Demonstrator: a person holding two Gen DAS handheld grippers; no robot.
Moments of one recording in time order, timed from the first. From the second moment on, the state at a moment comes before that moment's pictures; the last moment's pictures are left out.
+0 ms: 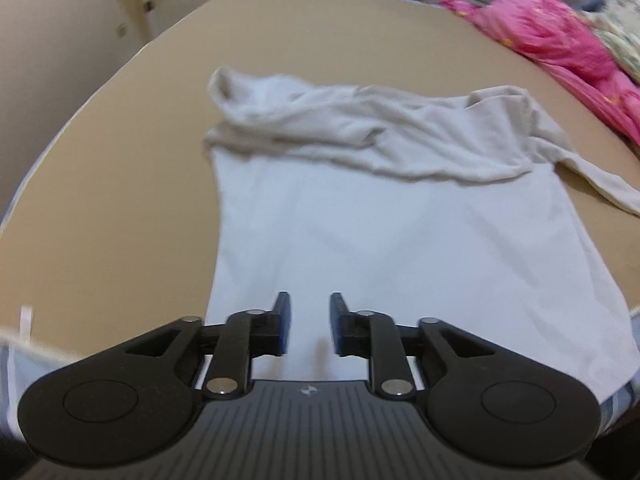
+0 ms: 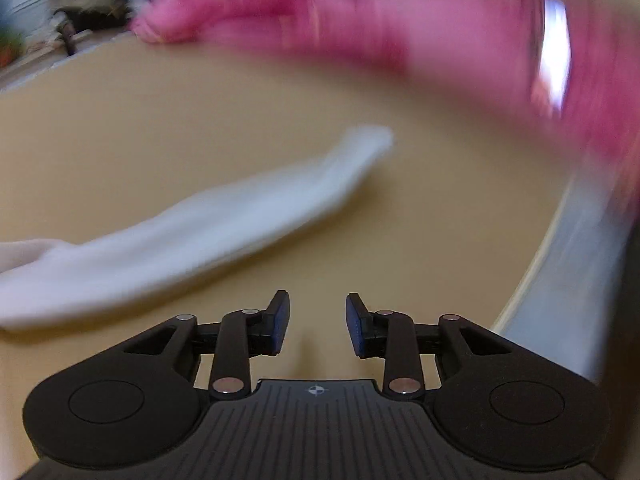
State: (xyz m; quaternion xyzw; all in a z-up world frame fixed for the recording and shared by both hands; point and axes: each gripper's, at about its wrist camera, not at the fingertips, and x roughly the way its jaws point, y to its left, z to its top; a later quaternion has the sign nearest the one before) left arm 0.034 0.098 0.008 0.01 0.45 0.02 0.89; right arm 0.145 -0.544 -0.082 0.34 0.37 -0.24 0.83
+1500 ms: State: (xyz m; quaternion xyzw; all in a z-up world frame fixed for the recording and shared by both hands) left arm 0.133 0.068 0.000 0.05 0.36 -0.13 0.92; right arm 0.250 -0.294 -0.080 0.13 0.37 0.20 0.90
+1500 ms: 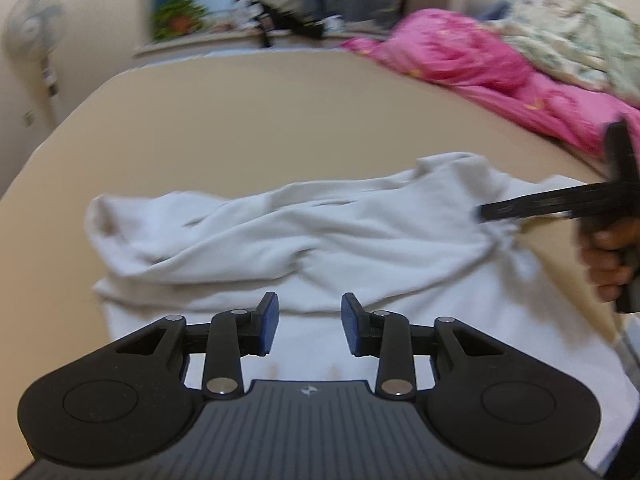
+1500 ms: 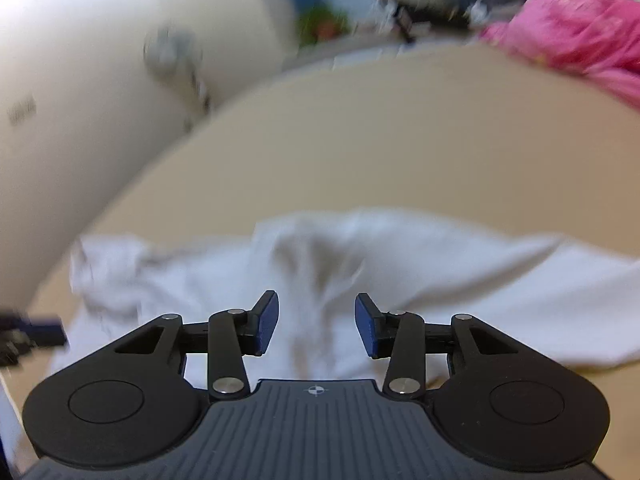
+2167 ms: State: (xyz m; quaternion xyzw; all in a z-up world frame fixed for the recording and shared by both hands) left arm 0.193 0.227 0.047 -0.05 0.33 0.21 0.92; right arm 0.239 -0.207 0.059 0.25 0.30 0.27 0.88
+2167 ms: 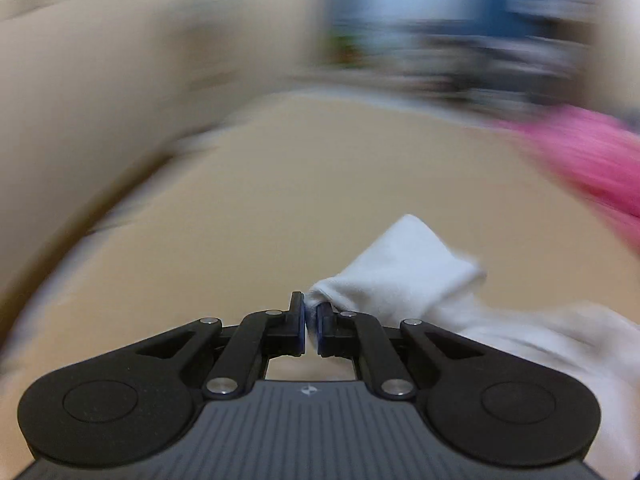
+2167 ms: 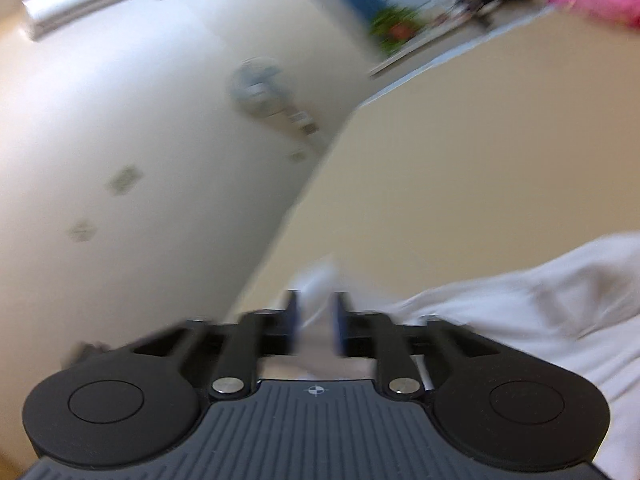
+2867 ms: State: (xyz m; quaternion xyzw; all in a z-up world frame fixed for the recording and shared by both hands) left arm 0.276 0.105 -0.044 -0.20 0.49 -0.05 0.84; right arm 0.301 -0.224 -0.078 0.27 0.42 0.09 0.86
